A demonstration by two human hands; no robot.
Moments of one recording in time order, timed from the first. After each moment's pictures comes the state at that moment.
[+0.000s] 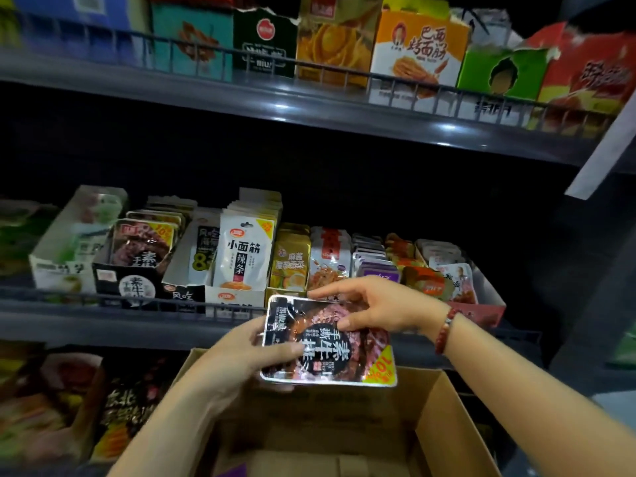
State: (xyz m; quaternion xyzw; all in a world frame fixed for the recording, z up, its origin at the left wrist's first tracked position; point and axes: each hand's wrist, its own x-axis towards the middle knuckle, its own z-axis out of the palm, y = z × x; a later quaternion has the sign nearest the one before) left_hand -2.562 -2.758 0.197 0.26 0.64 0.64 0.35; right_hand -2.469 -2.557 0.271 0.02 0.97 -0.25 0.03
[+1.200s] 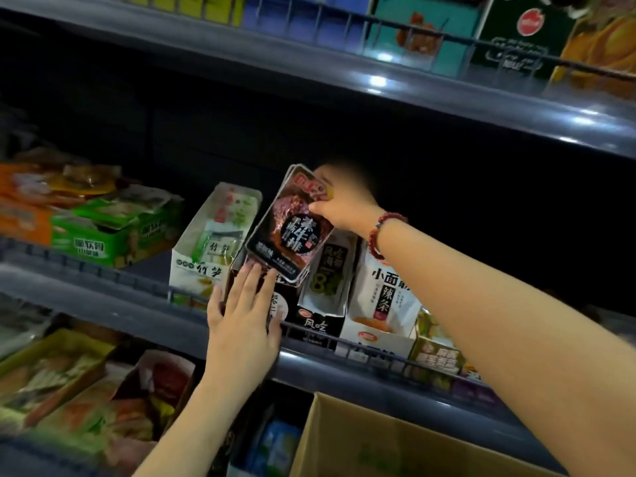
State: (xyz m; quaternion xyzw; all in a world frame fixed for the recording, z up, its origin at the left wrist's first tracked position) left_hand -2.766 -2.848 0.119 0.24 0.88 0.26 -0.32; right_hand -2.765 -2.712 0.323 0.02 0.96 -0.17 -0.22
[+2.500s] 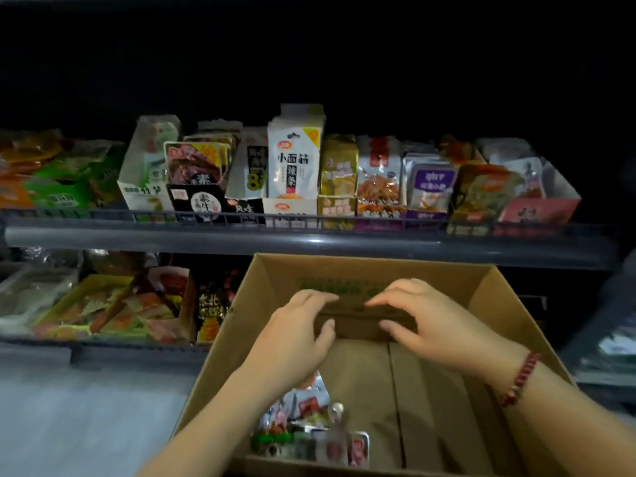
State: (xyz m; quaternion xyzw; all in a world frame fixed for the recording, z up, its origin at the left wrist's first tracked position) left_hand -2.507 -2.818 0.128 0.44 0.85 0.30 0.04; right_hand -2.395 -2.635 0.158 0.03 0.99 -0.14 -0.08
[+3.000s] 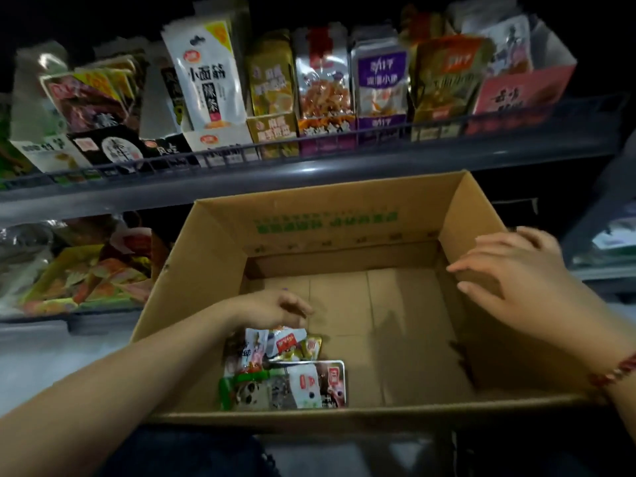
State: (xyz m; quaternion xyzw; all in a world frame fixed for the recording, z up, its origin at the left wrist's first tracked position) left_hand -2.543 -2.771 0.048 0.35 0.80 0.10 0.47; right_hand -2.285 -2.546 0.109 0.21 0.98 -0.05 -0.02
